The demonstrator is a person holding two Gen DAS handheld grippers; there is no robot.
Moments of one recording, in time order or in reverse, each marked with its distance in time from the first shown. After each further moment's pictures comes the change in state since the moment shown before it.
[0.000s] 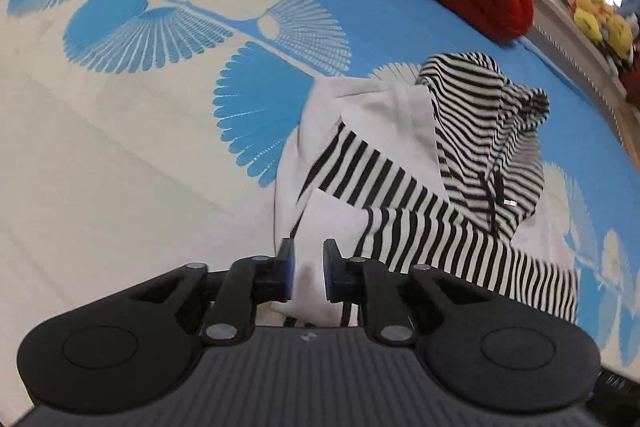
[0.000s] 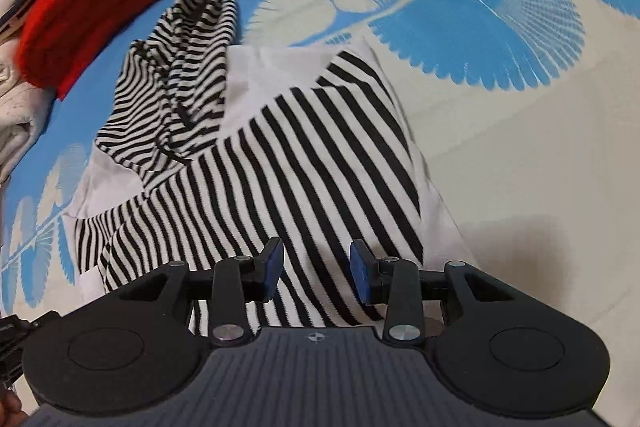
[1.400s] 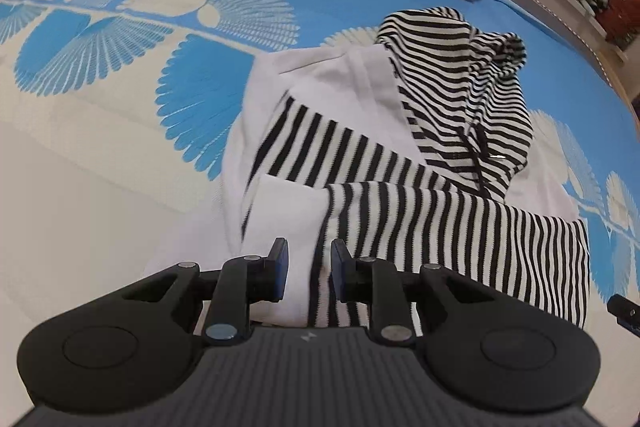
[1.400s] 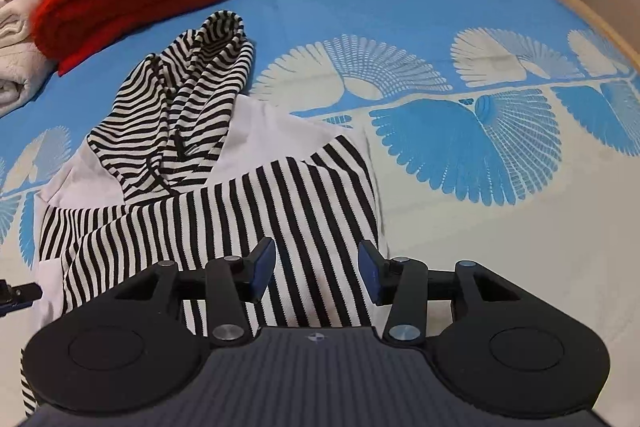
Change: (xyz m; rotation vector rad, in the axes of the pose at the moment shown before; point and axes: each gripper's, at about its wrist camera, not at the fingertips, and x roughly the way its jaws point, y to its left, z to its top) left arm 0.022 -0.038 -0.013 0.185 0.033 -0.006; right arm -0.030 0.021 0.017 -0.271 -0.173 -0.111
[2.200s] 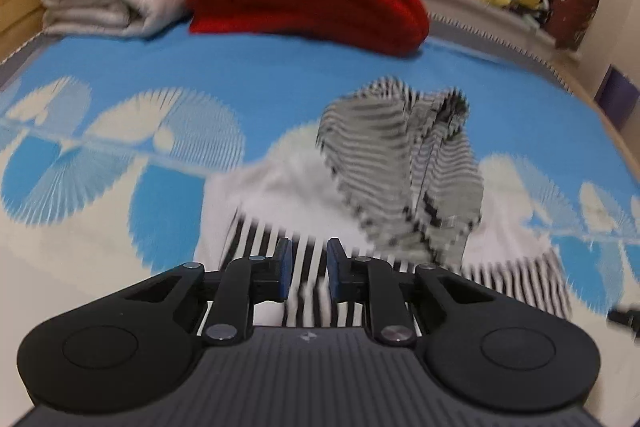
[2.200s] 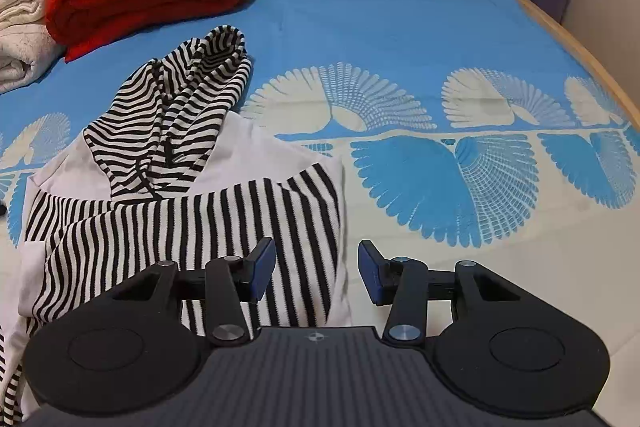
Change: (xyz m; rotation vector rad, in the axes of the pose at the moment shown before) left arm -0.036 -0.041 0.043 0.173 -0.253 -0.047; right arm -0.016 -0.019 0.010 -0.110 -0.051 -0.031
